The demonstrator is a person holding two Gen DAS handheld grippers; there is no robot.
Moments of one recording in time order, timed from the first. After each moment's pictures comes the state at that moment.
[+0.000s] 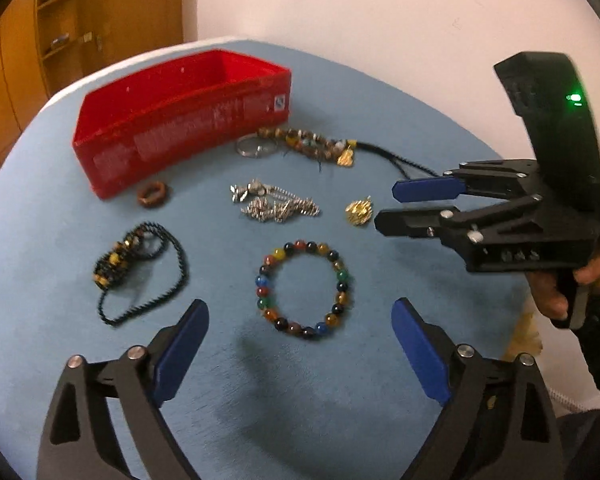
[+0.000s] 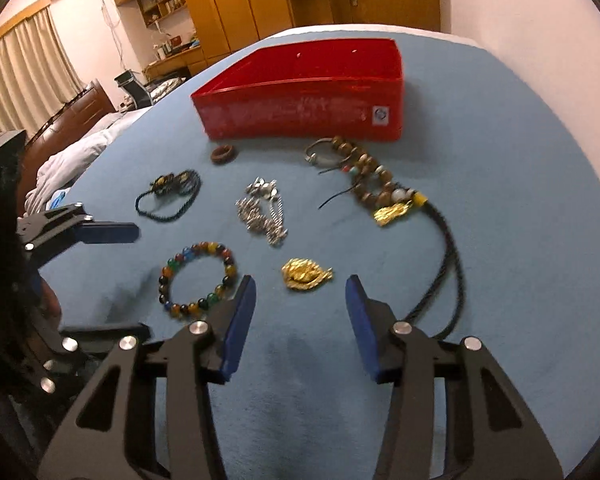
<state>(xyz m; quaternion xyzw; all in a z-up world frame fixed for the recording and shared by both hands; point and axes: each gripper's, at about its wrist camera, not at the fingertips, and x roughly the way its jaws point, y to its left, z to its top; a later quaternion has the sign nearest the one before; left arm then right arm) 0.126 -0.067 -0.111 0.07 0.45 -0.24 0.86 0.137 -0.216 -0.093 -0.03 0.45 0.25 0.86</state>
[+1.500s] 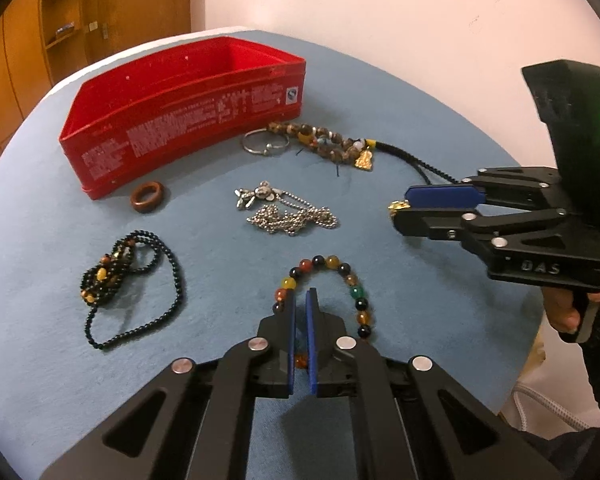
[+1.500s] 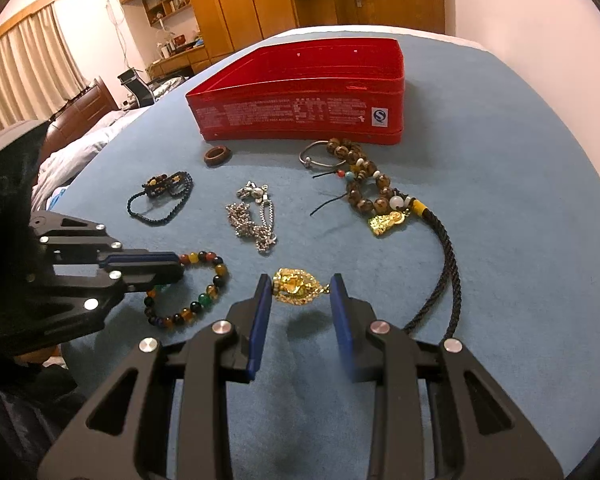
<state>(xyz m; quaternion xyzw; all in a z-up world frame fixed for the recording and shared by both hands) 0.156 -0.073 -0.122 0.06 0.46 -0.23 0.85 0.149 -0.227 -0.094 -0.03 0.44 0.25 0.86</state>
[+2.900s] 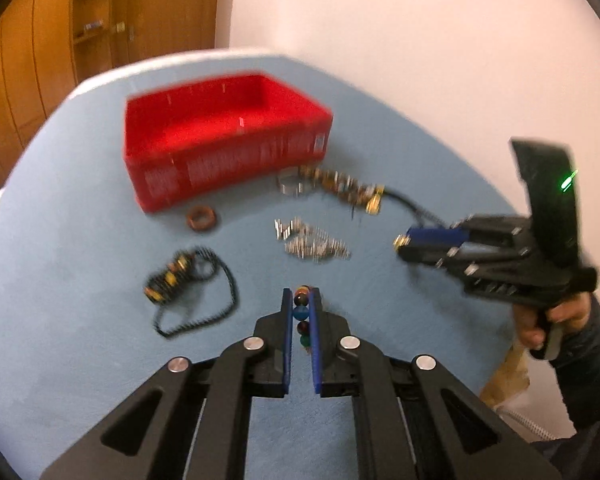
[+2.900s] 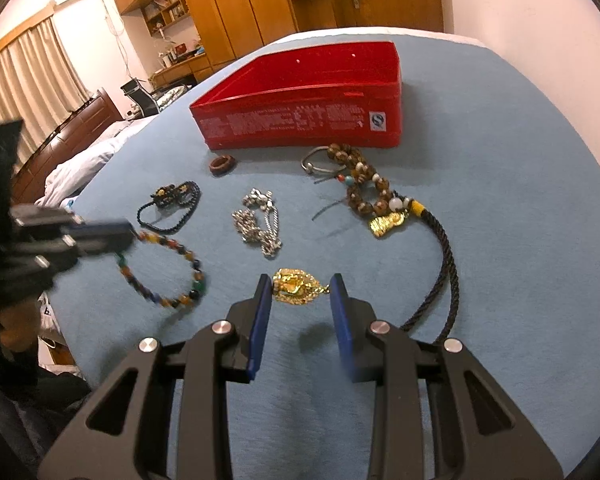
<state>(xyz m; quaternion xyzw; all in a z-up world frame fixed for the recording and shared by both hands) 0.131 -0.029 -0.058 0.02 0.42 -0.21 0.88 0.145 -0.229 -0.083 -0.02 0.43 0.26 0.86</state>
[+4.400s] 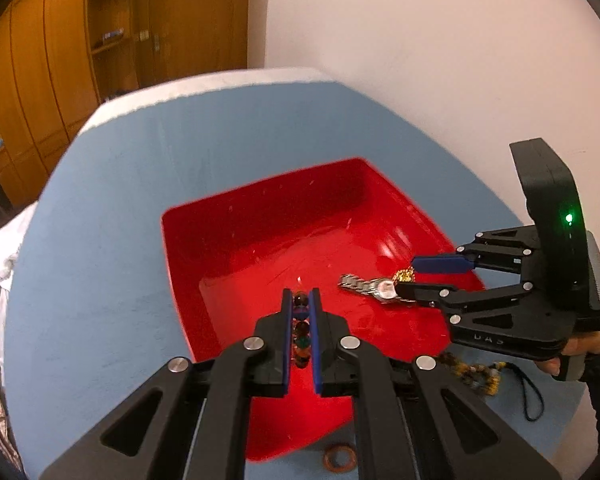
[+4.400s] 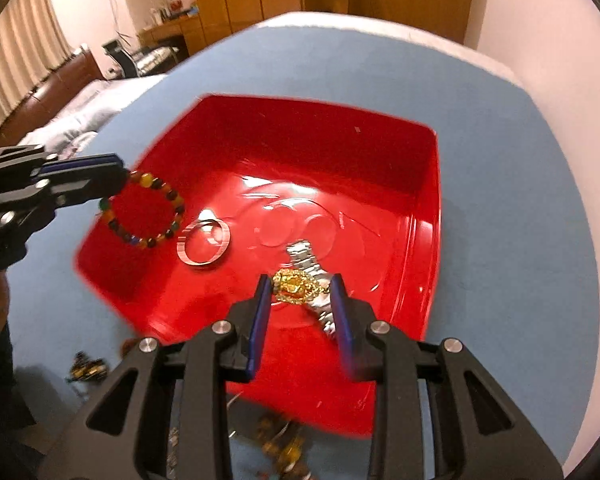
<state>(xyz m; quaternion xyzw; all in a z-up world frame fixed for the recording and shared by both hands) 0.377 0.007 -0.034 0.03 0.43 -0.16 0.89 0.398 -0.142 -0.056 -0.11 0.49 0.24 0.83</state>
